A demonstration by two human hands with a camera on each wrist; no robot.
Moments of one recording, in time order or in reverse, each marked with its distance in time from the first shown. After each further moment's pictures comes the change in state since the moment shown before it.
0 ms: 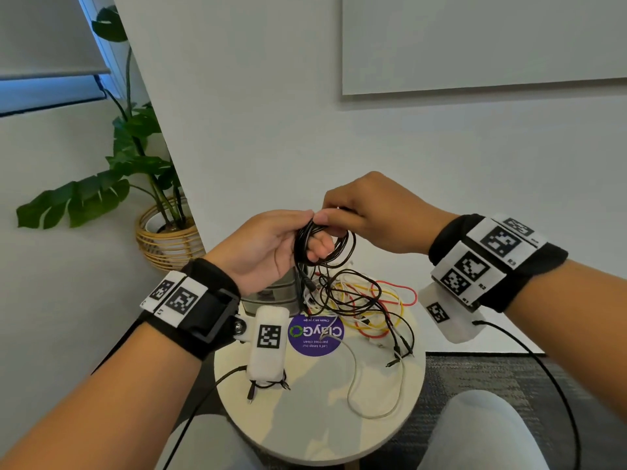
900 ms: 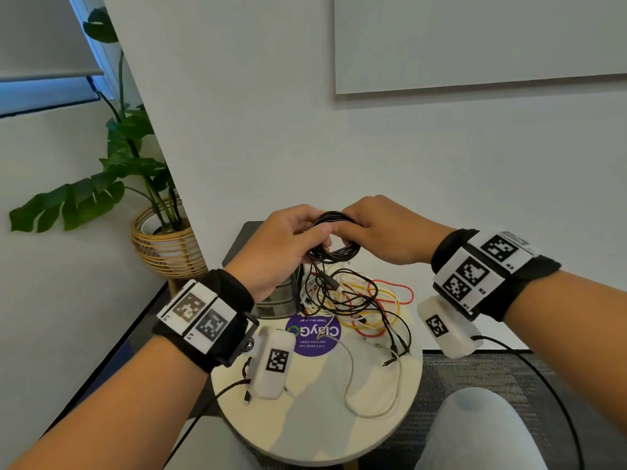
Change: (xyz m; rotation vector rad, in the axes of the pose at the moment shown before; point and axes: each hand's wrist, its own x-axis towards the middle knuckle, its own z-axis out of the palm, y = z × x) left_hand 0.012 -0.018 0.016 0.512 0.239 0.202; right_hand -0.019 0.010 0.011 0.160 -0.146 0.269
